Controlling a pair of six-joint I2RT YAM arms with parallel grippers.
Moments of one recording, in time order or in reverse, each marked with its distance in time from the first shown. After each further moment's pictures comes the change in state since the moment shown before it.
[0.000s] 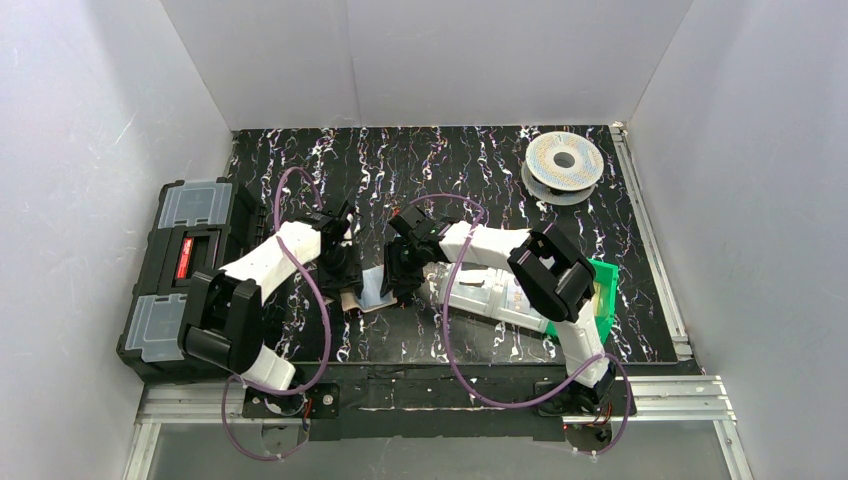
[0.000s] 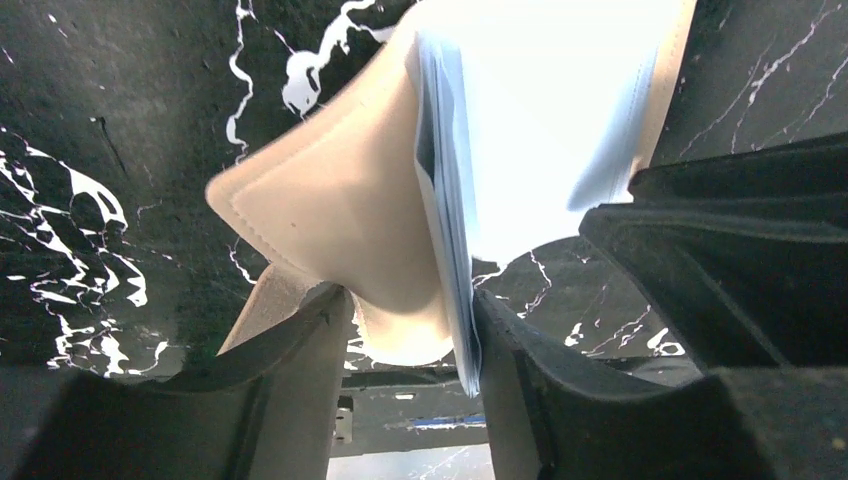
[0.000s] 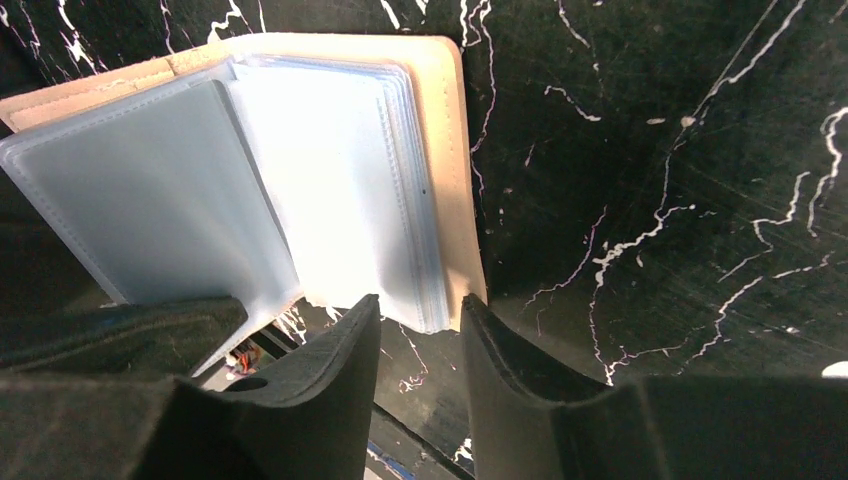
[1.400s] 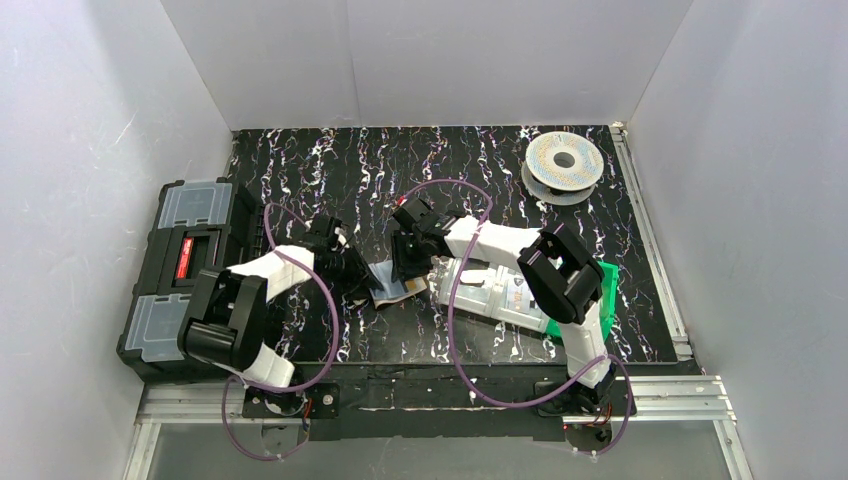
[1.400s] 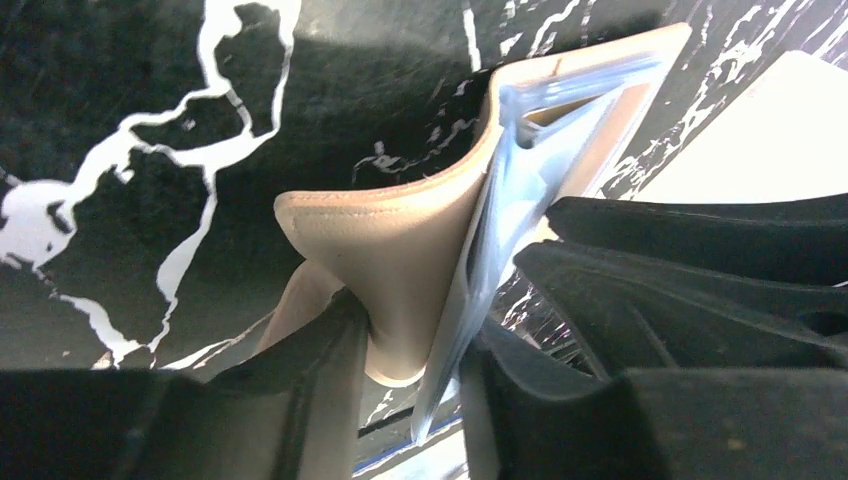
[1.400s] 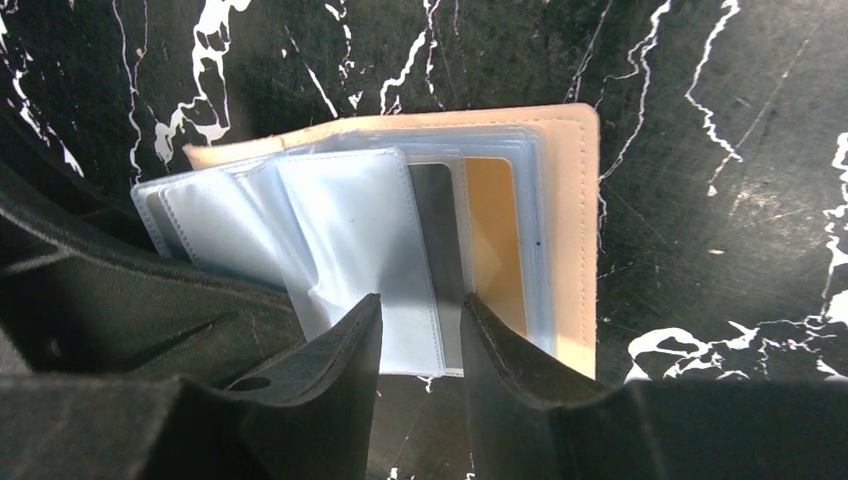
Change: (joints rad) left arm 0.086 -0.004 -0.290 0.569 0.362 -0.368; right arm -0.015 -0.043 0.014 -0.044 0.189 -0.132
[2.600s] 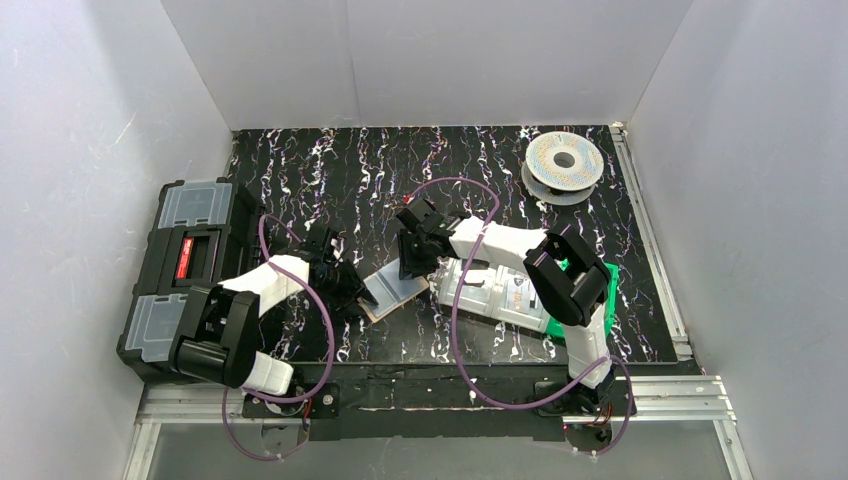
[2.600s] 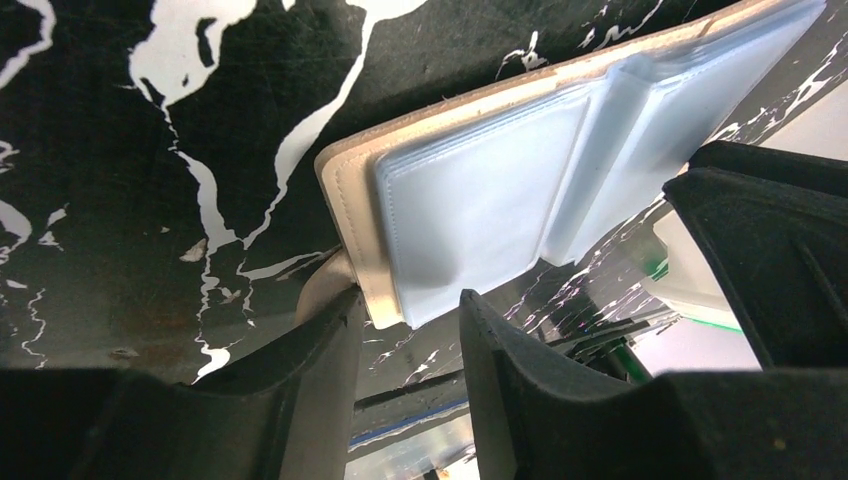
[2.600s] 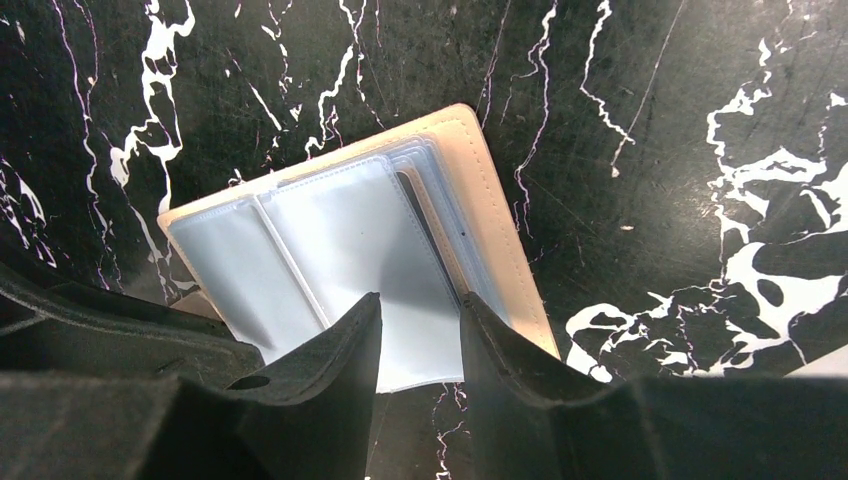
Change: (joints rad) left arm 0.000 -0.079 -0.055 -0.131 -0.053 -0.007; right arm -0.008 -0.039 -0.038 -0.007 0.097 -0.003
